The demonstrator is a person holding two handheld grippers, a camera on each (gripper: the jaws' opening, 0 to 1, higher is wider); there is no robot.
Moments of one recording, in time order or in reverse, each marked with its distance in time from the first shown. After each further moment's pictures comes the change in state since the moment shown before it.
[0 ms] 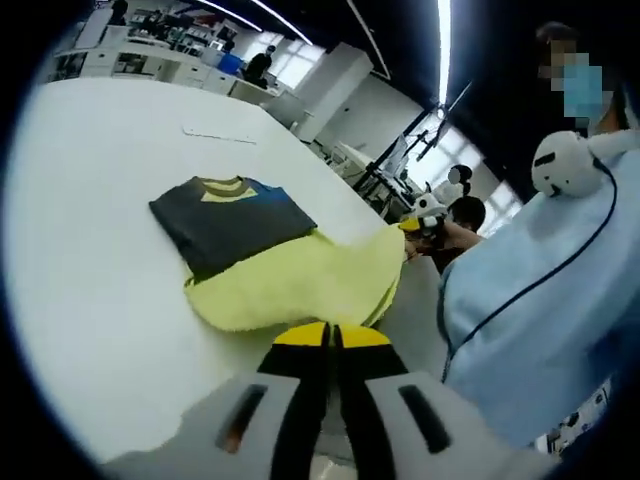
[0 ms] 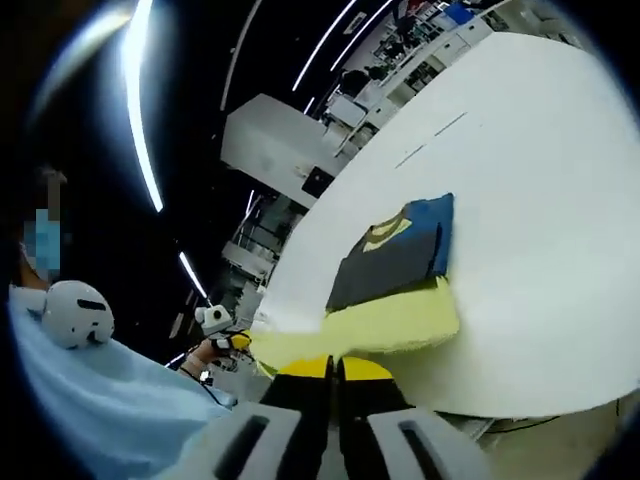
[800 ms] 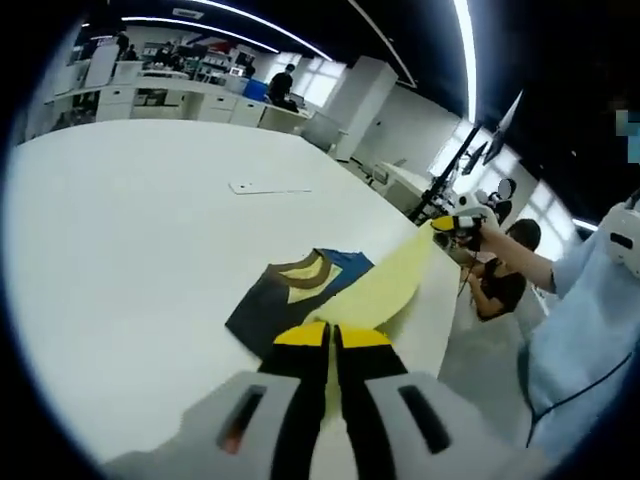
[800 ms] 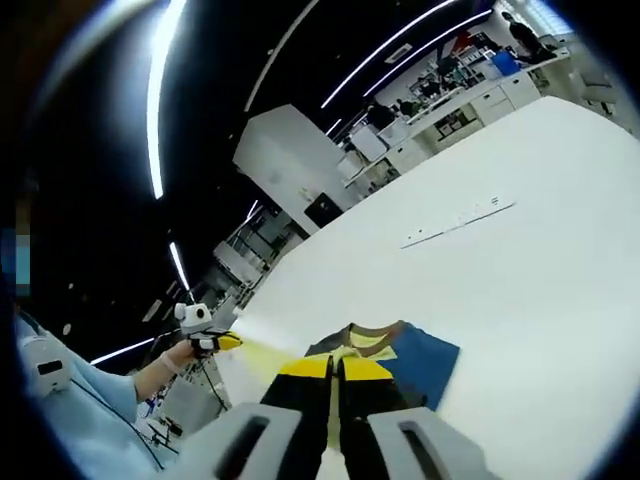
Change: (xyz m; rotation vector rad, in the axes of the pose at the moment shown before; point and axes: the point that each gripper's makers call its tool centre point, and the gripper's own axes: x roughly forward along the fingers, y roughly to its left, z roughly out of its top) left arm 0.046 0.141 0.129 0.036 -0.070 0.204; right arm 0.087 -0.070 0.160 -0.196 -0.081 -0.076
